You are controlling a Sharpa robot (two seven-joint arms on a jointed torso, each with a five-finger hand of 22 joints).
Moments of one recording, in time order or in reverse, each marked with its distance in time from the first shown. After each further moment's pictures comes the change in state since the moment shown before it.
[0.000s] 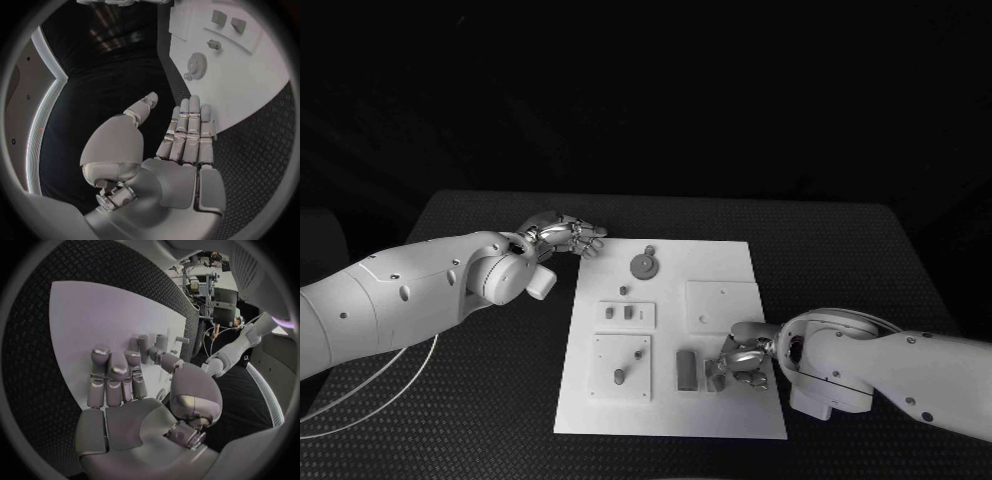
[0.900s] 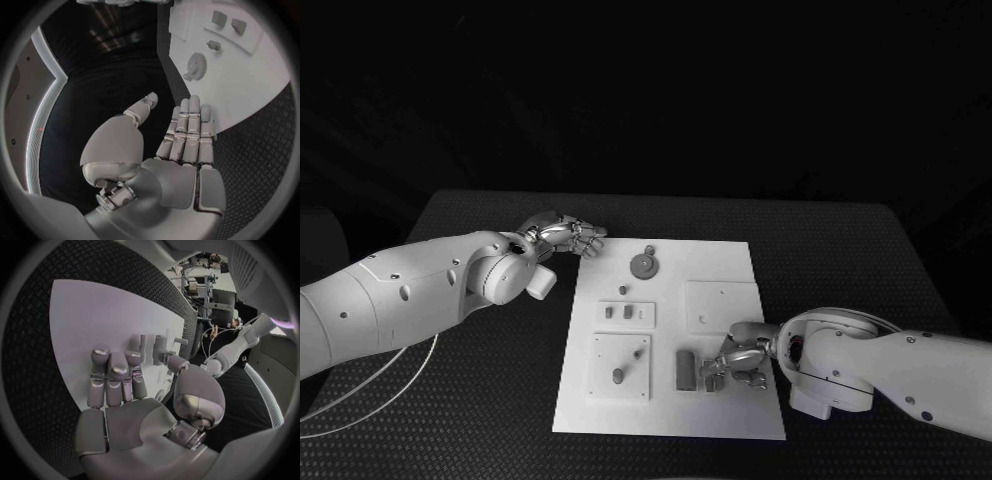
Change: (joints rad) left arm 0.000 0.000 0.000 0.000 -0.001 0.001 -0.003; left_hand -0.004 0.004 -0.003 0.003 0.000 0.000 0.000 0.000 0.000 0.000 0.000 0.000 -0.001 0.000 0.000 0.000 0.003 0.000 0.000 0.000 -0.004 0.002; right arm 0.000 0.002 0.000 -0.005 0.000 0.013 0.023; right_hand -0.079 -0.145 -0.057 0.052 0.000 0.007 0.000 0.011 -0.001 0.004 -0.004 0.000 0.004 0.001 0.001 0.000 -0.003 0.000 0.004 -0.004 0.004 0.000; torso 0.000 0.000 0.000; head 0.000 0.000
